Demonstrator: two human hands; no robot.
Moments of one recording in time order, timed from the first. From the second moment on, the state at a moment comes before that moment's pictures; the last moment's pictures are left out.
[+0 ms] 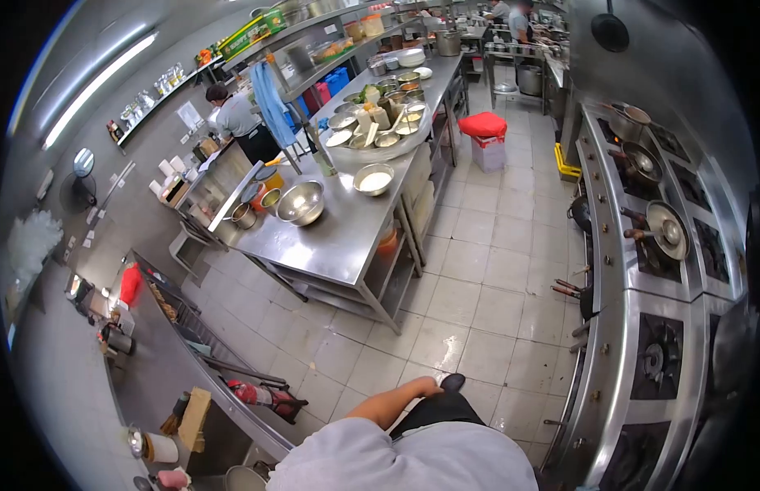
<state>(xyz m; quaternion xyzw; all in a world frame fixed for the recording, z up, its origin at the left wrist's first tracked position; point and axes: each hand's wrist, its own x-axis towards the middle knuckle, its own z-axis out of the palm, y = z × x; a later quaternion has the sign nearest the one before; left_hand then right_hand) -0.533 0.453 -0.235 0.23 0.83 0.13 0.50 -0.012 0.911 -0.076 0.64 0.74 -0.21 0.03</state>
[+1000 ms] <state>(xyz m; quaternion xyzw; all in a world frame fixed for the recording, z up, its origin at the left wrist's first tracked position) -0.525 0.591 -0.188 0.36 0.84 0.09 0.40 0.267 1.033 -0.208 0.64 0.72 0.12 -0.25</state>
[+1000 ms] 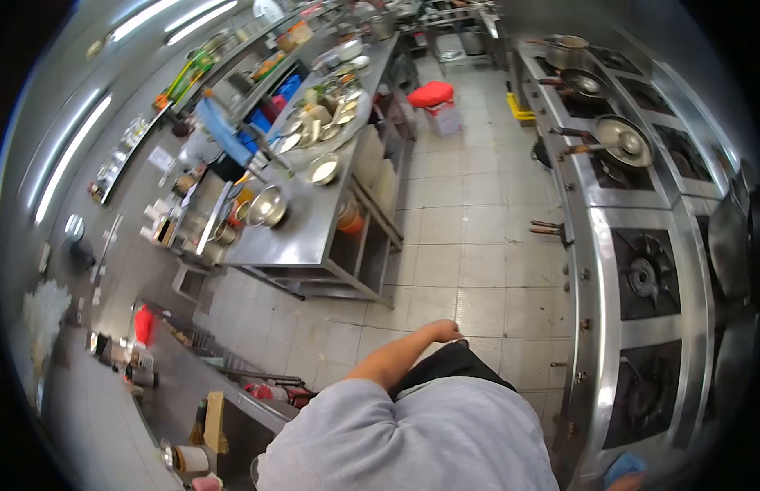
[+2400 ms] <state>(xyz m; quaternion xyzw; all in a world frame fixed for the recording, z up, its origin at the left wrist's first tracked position) -0.676 0.595 -0.242 0.08 0.79 0.20 0.57 -0.296 0.966 -0.139 0.60 0.73 -0.13 -0.29</state>
